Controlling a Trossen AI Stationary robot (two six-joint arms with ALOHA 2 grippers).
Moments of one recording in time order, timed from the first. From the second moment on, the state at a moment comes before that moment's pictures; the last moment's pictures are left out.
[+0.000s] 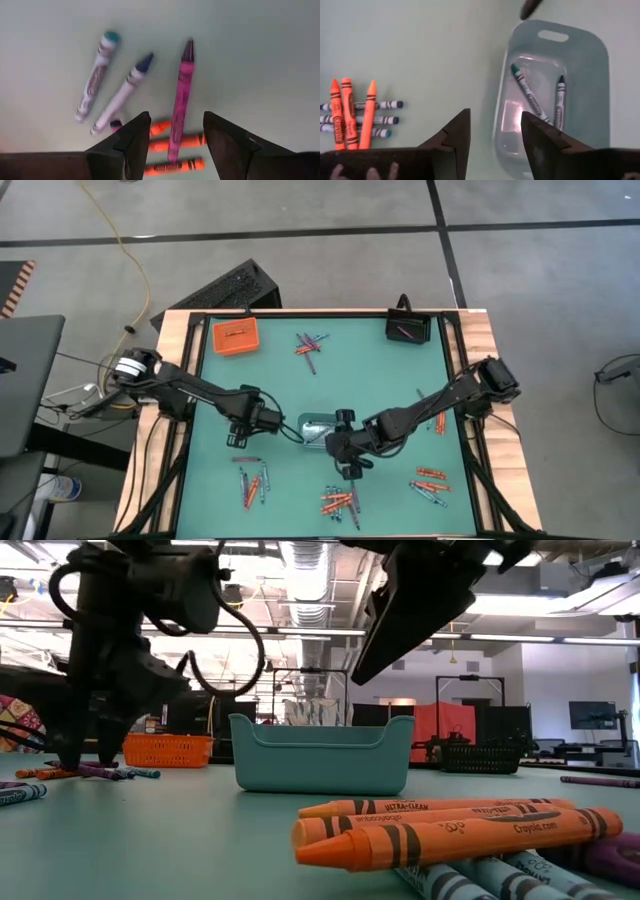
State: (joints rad) left arm -0.20 1.62 0.88 -0.92 -0.14 -0.05; right arm 0.38 1.82 1.31 -0.46 0.22 0.20
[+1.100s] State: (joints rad) left arm -0.12 1.61 0.82 -0.83 -0.04 -0.02; right arm 0.45 1.82 1.31 -0.47 0.29 0.22
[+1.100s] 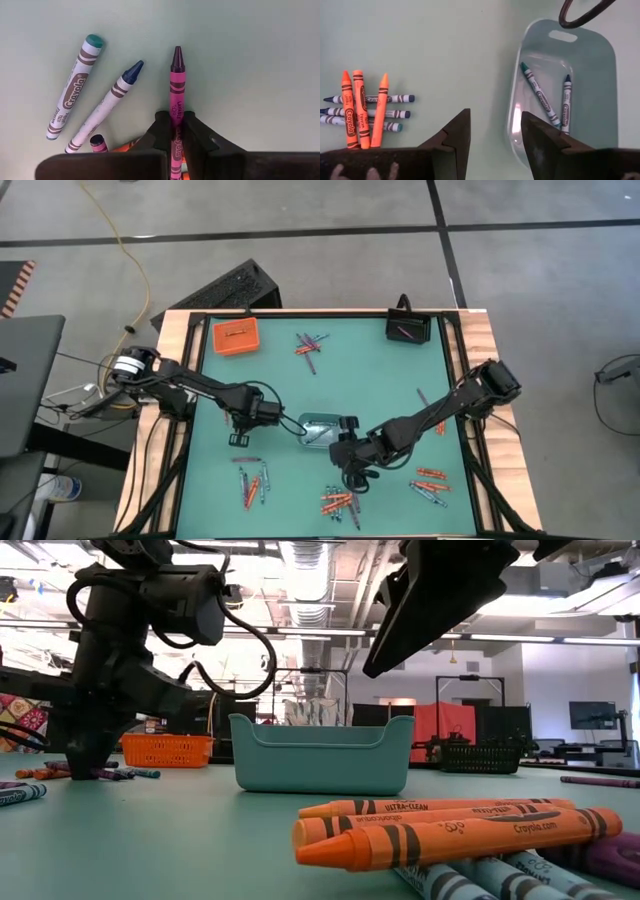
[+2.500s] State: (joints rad) left arm -0.02 1.34 1.05 0.02 0.15 0.33; right arm 0.74 1.67 1.31 -0.97 0.87 0.83
